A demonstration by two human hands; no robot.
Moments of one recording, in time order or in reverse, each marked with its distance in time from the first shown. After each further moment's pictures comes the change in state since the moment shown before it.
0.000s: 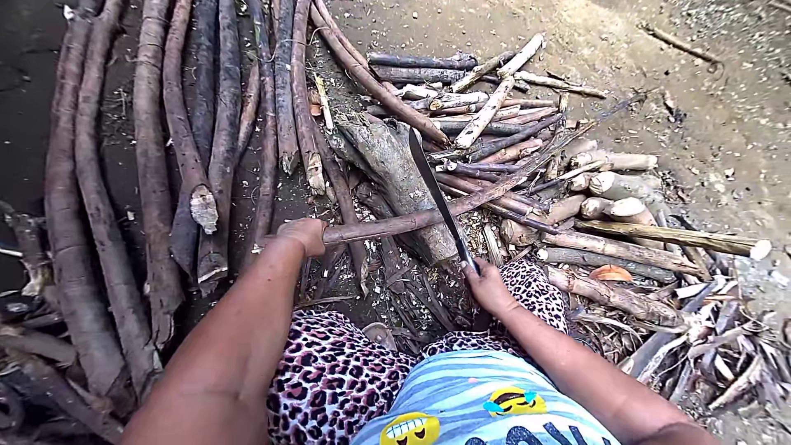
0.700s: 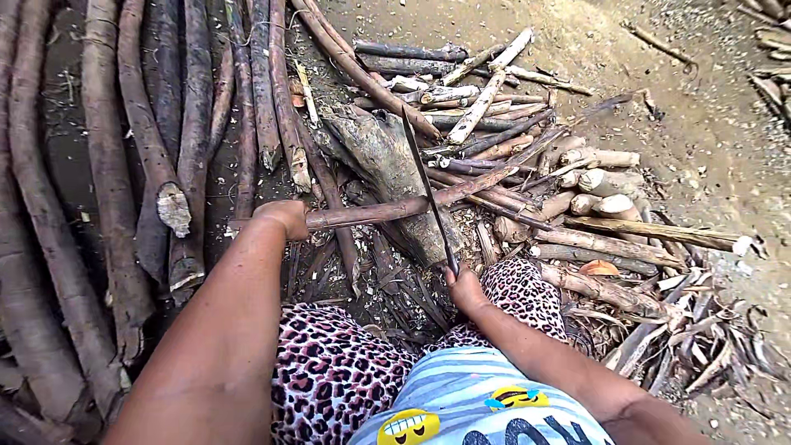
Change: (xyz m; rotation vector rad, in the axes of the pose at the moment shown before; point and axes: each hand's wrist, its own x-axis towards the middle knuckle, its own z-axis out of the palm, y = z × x) left_hand 0.024 -0.013 -0.029 -0.020 0.028 0.000; right_hand 0.025 0.008 0.043 -0.253 -0.014 0.222
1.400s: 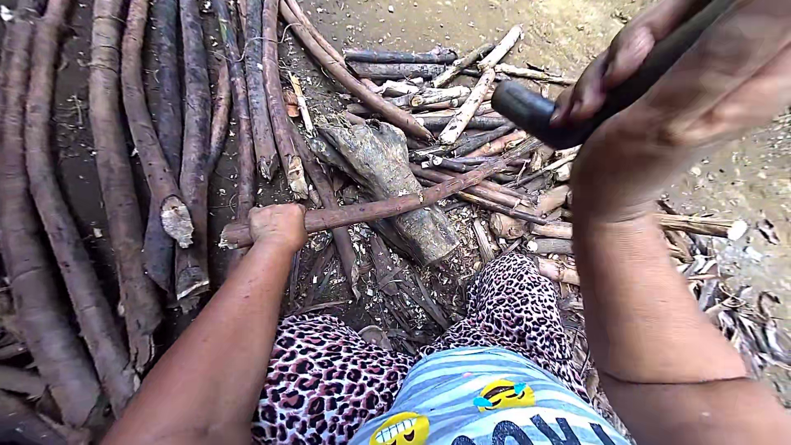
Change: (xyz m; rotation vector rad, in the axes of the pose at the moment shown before) left_hand -0.047 0.035 0.002 0.133 0.256 -0.151; right_hand -0.099 -0.150 -0.208 0.753 0.955 -1.400
